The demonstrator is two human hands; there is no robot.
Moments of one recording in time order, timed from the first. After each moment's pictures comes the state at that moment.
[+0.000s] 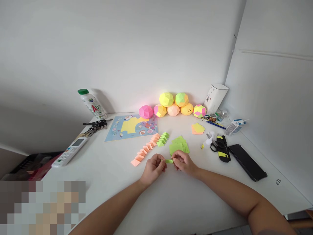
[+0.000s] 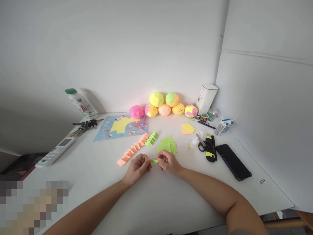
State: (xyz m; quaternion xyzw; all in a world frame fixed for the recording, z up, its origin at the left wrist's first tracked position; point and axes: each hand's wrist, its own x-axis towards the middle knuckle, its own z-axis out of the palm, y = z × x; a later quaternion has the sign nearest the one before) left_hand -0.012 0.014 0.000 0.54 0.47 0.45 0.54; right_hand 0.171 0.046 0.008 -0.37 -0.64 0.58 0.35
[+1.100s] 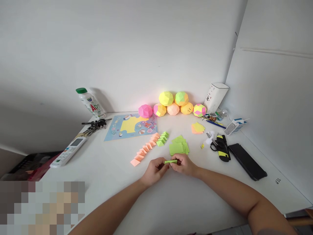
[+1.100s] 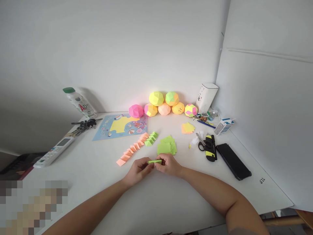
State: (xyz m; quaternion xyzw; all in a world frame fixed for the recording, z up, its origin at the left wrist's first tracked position) left_hand -0.013 0.016 0.001 0.65 0.45 0.38 0.48; right_hand 0.170 0.045 0.004 -0.36 -0.67 0.57 0.30
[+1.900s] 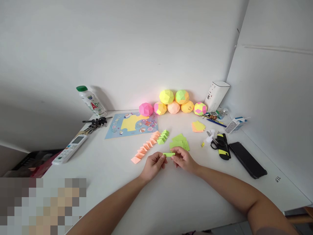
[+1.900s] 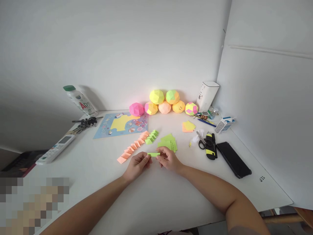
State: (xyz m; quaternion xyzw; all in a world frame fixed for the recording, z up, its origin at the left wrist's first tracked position) left_hand -0.017 0.019 -0.001 0.55 0.48 0.42 0.54; right_hand 0.171 0.047 0.003 -0.37 -0.64 0.57 0.35
